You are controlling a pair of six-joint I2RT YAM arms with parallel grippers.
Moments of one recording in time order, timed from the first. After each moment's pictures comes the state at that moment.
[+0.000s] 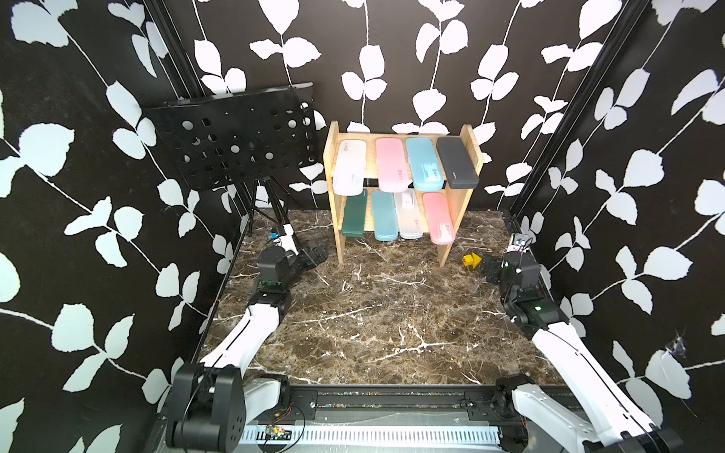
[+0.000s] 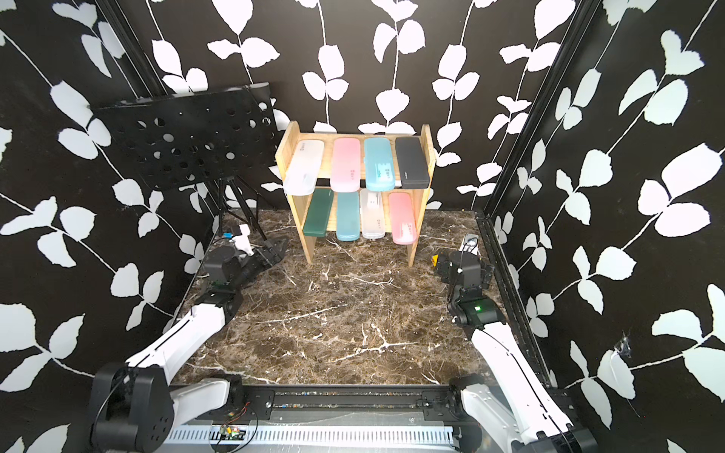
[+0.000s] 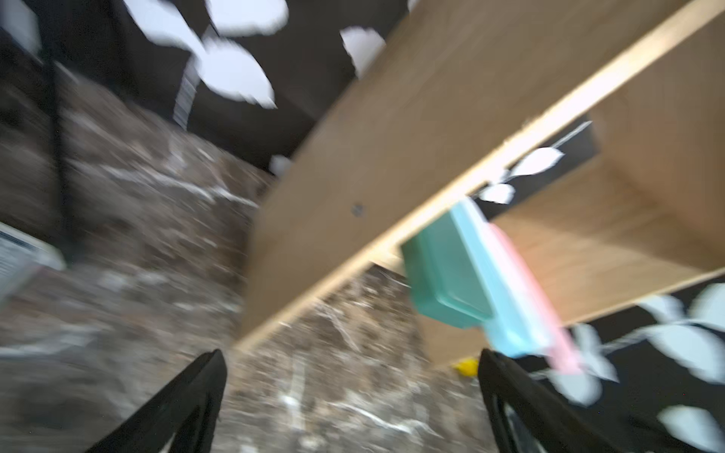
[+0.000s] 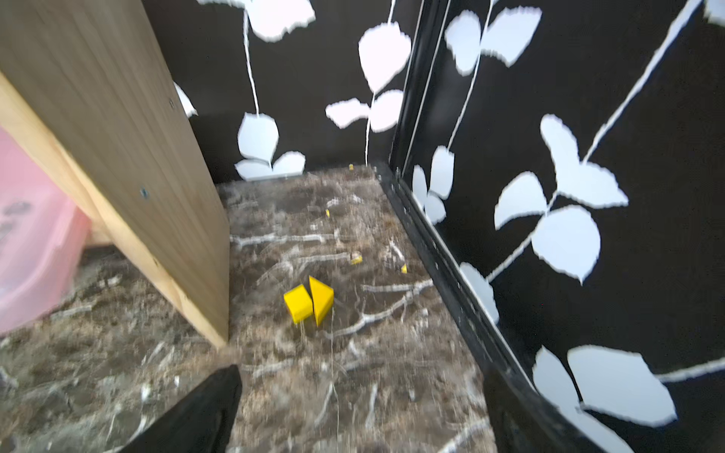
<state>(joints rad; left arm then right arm) -0.17 1.19 0.64 0.37 0.39 -0.79 0.23 0.92 0.81 -0.40 0.48 0.18</state>
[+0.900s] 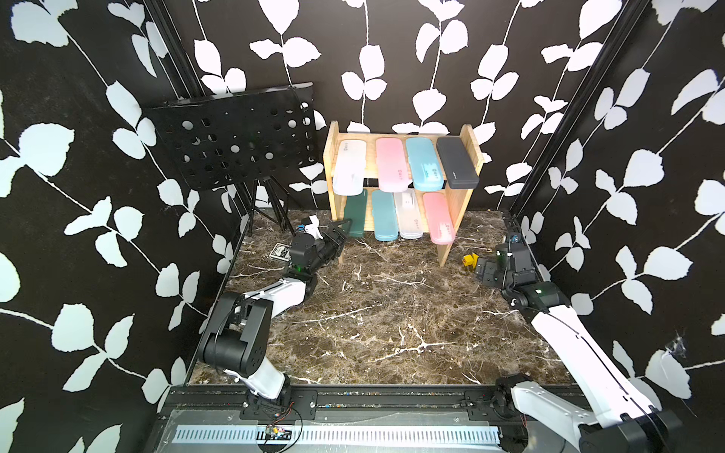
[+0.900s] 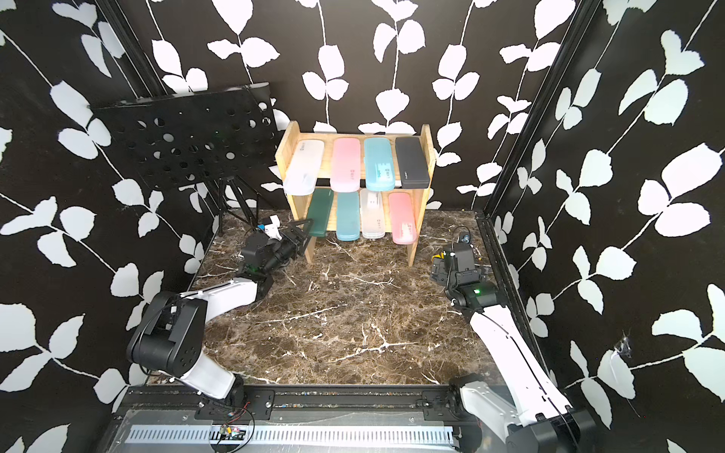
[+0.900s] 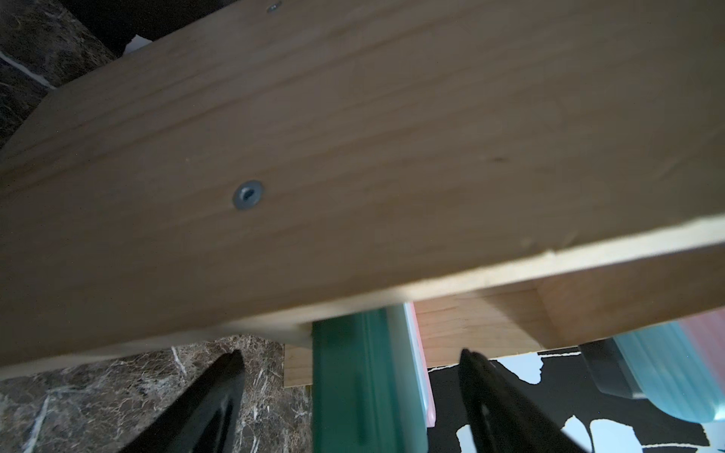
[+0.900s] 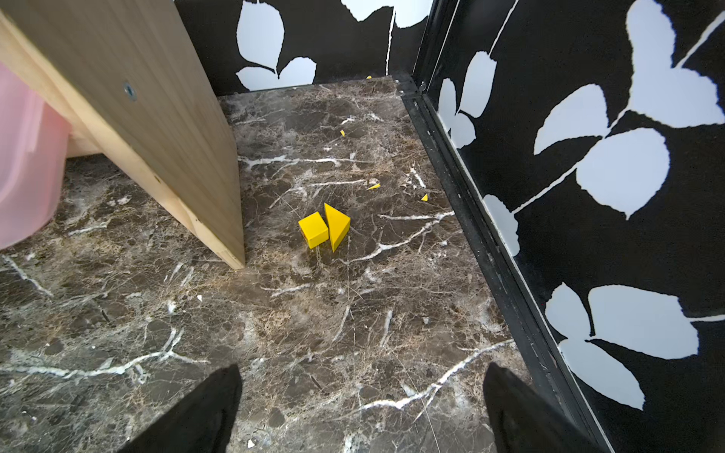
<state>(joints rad) -0.30 1.59 0.80 0.77 0.37 -1.25 0.24 1.03 0.95 -0.66 0.40 0.28</state>
